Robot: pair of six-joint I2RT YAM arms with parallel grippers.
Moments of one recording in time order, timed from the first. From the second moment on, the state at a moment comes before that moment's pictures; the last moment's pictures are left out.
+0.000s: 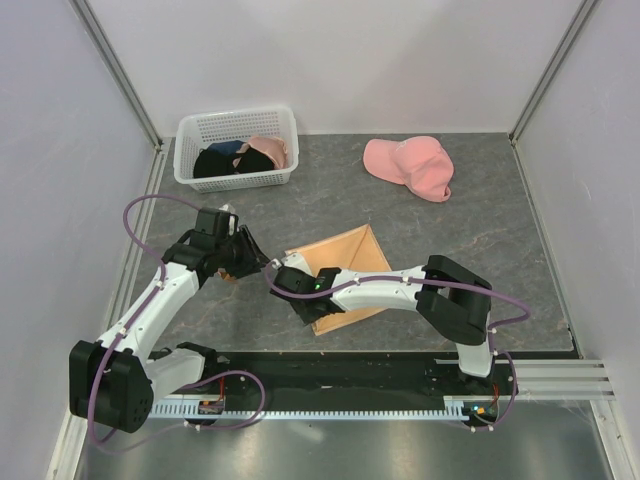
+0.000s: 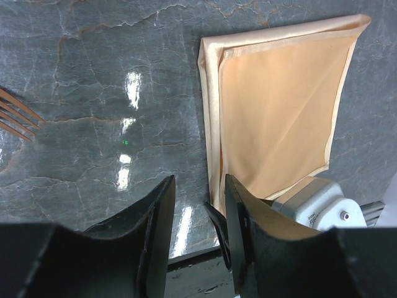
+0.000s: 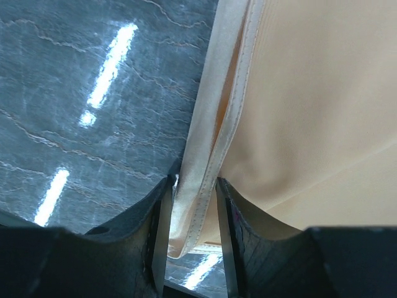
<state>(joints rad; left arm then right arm) -0.25 1.10 0.76 -0.57 0.21 -0.69 1.21 1.93 1.29 -0.54 0.28 0.60</state>
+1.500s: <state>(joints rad) -0.27 1.46 0.79 -0.40 0.37 -0.73 1.24 1.87 1.22 -0.52 0.35 0.63</state>
